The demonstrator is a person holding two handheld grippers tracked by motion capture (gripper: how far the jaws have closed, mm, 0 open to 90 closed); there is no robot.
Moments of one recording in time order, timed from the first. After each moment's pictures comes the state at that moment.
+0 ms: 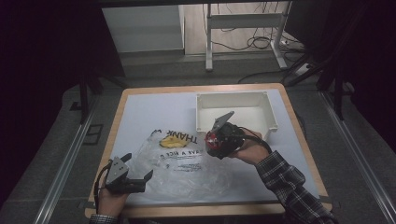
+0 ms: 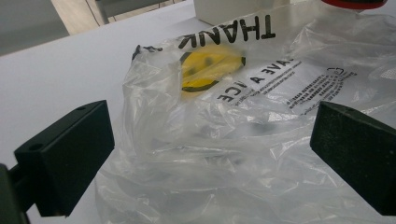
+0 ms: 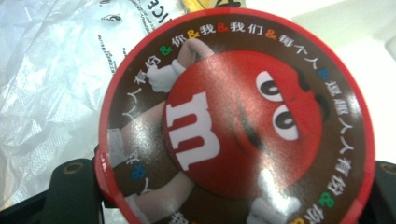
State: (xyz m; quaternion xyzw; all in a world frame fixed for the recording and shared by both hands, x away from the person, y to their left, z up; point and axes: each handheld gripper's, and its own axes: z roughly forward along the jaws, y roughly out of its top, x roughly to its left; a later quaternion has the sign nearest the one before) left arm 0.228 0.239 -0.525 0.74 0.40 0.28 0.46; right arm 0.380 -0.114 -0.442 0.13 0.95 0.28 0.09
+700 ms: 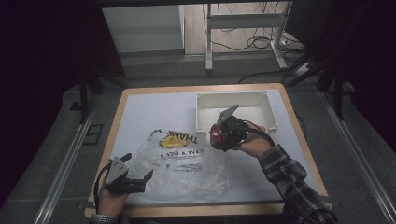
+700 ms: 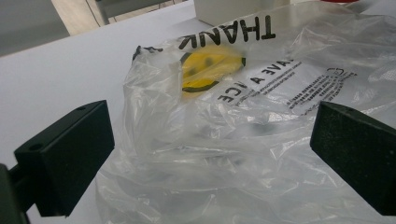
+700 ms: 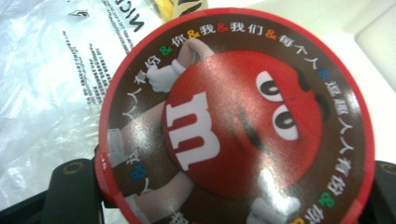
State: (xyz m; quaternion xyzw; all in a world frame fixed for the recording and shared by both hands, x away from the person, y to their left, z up) left arm 0.228 0.239 -0.525 0.74 0.40 0.28 0.46; right arm 0.407 -0.127 -0.443 0.14 0.95 0.28 0.09
